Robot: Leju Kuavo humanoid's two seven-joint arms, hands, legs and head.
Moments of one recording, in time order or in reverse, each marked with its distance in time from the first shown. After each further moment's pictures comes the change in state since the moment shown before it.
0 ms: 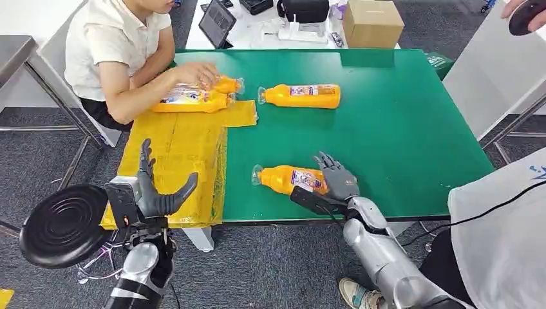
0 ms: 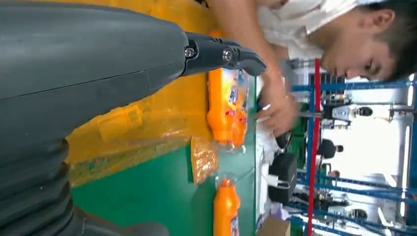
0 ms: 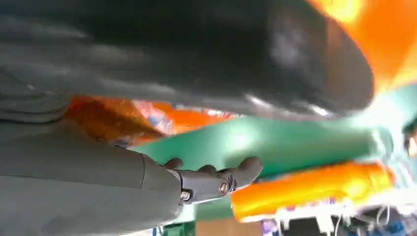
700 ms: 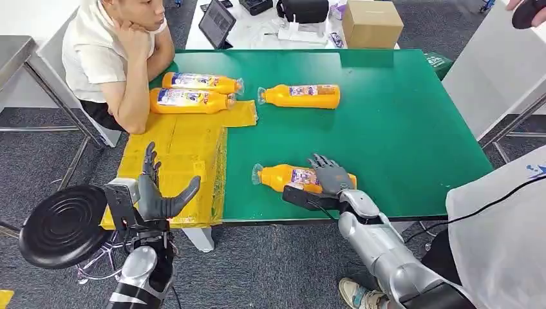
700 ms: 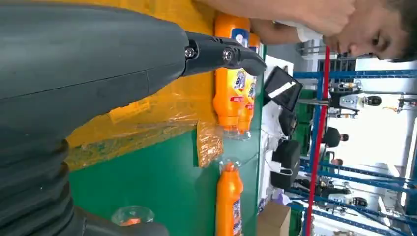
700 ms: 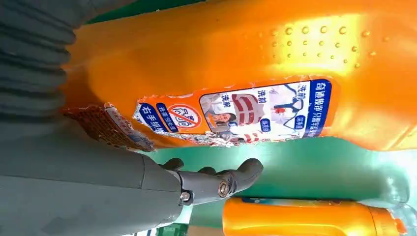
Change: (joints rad) left arm 0.031 -0.003 0.000 -0.039 0.036 -0.054 0.035; right arm -0.063 -0.003 0.117 0.046 0.043 0.097 0.118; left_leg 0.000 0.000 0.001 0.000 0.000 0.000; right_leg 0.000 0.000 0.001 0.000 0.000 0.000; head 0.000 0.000
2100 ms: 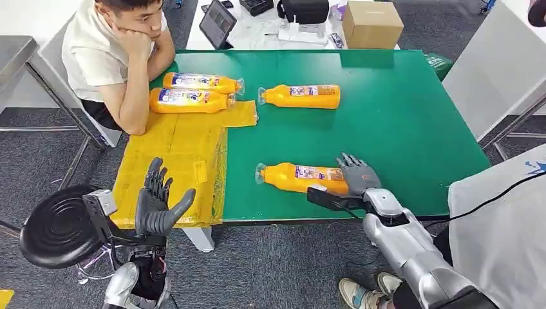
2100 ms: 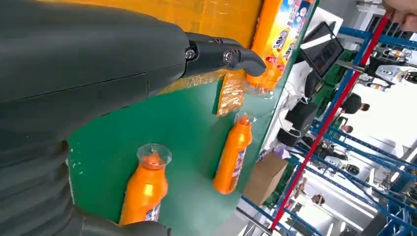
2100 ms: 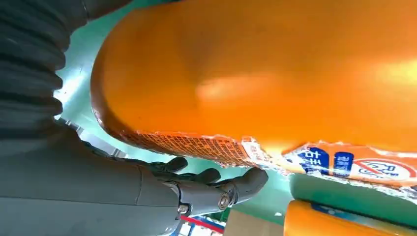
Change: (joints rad) left arm 0.106 0.028 0.007 -0.122 0.312 -0.159 0.114; right arm 0.037 -0.183 0.098 -0.155 0.069 0.074 0.179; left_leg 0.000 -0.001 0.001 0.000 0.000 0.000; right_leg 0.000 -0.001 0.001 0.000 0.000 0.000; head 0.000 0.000
